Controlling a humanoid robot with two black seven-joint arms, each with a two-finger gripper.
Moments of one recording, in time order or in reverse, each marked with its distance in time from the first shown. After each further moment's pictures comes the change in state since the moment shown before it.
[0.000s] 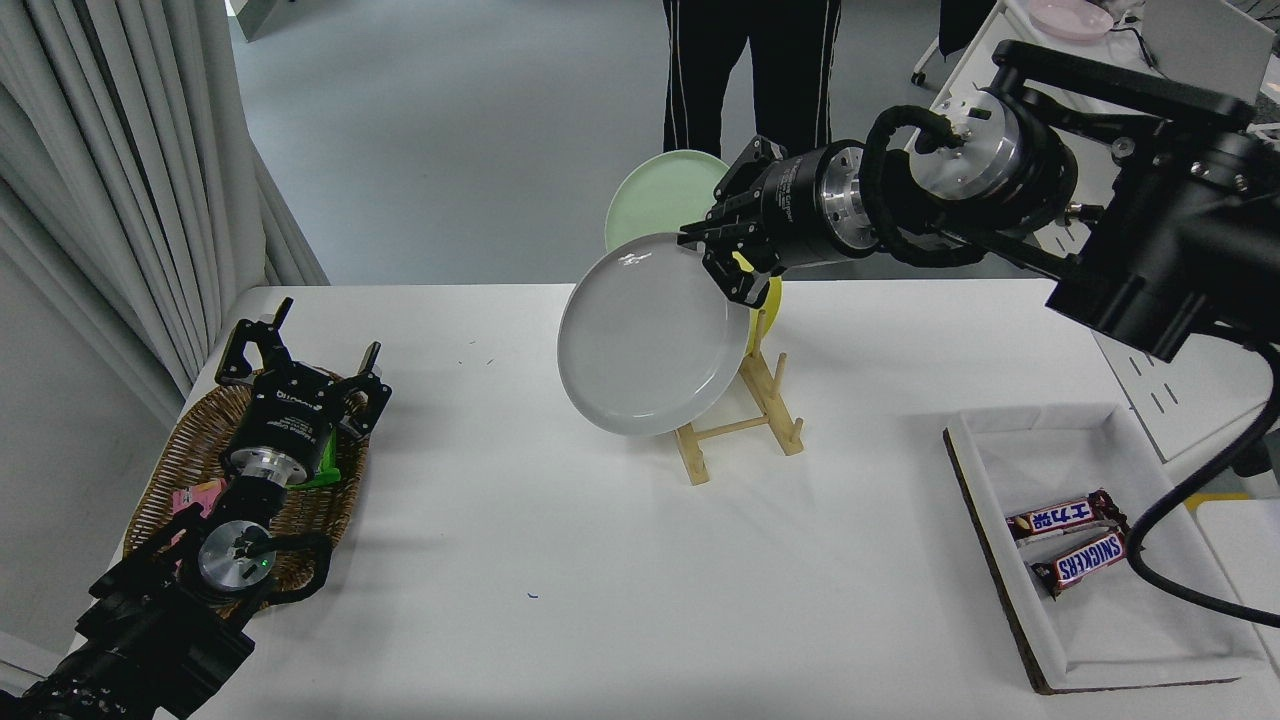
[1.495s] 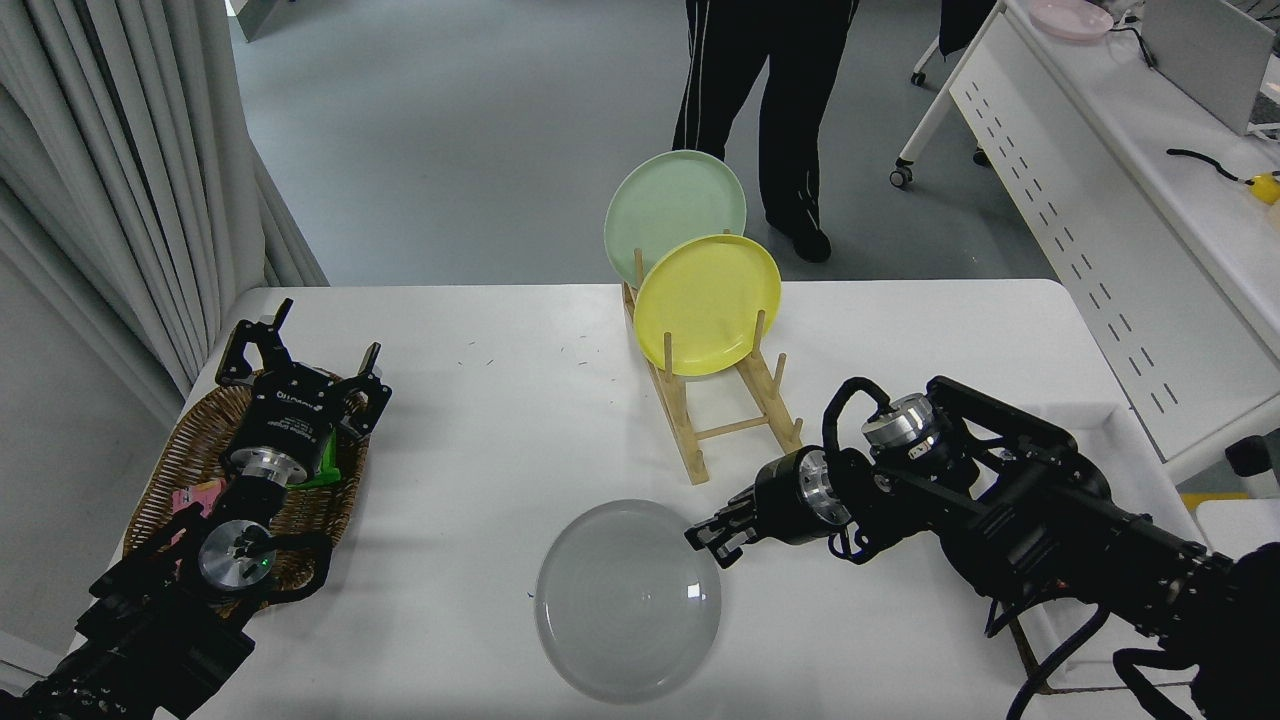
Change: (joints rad) left arm 0.000 0.000 0.000 0.000 0.000 0.000 0.000; right arm -0.556 0.200 0.213 -0.260 0.129 -0.183 0.007
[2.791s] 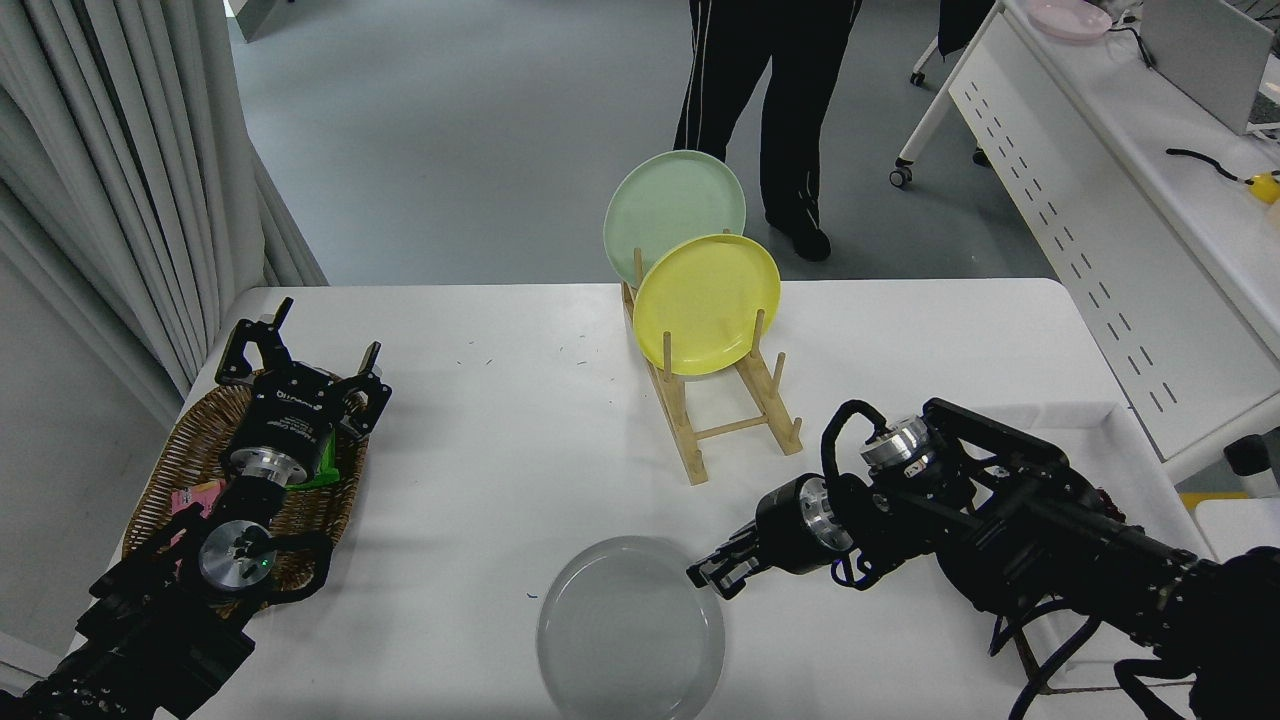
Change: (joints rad) left arm 0.000 0.000 0.000 0.000 0.000 0.000 0.000; right arm 0.019 -0.011 -0.085 -0.016 0.016 0.000 -0.067
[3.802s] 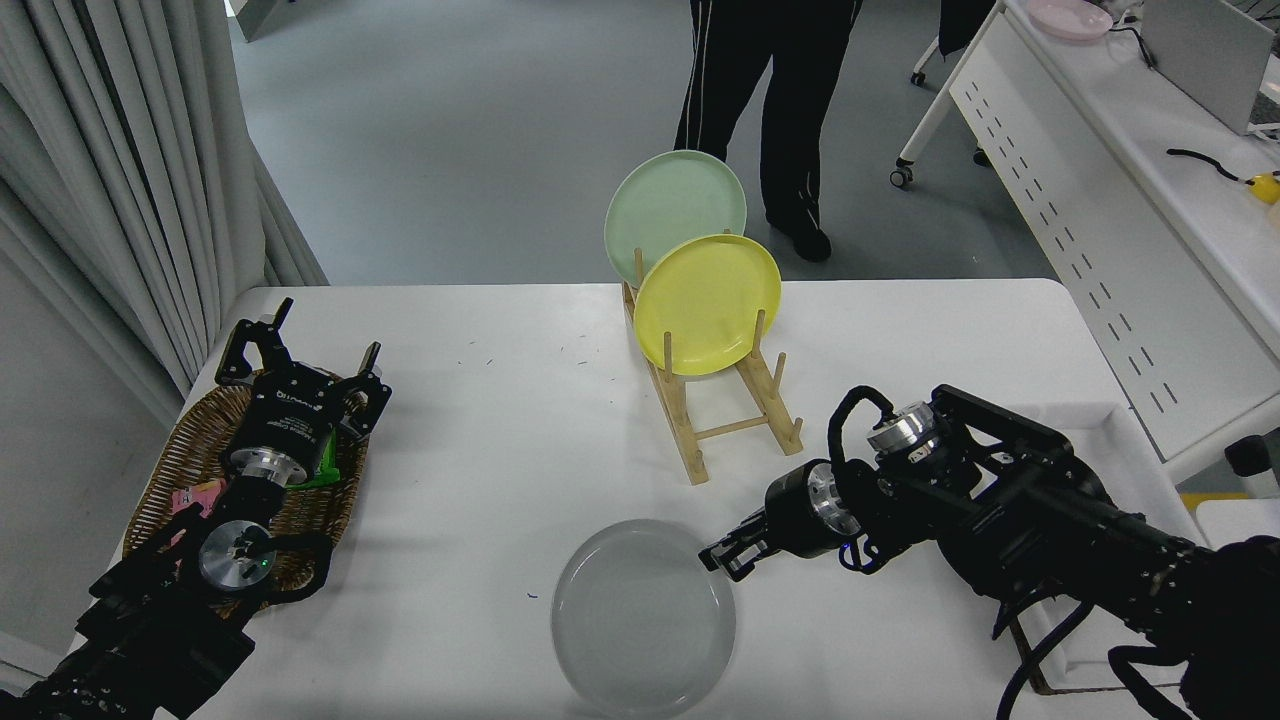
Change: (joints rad) left arm 0.000 0.000 0.000 0.000 0.000 0.000 0.000; right arm 0.002 0.019 0.006 -0.070 -0.026 0.000 -0.008
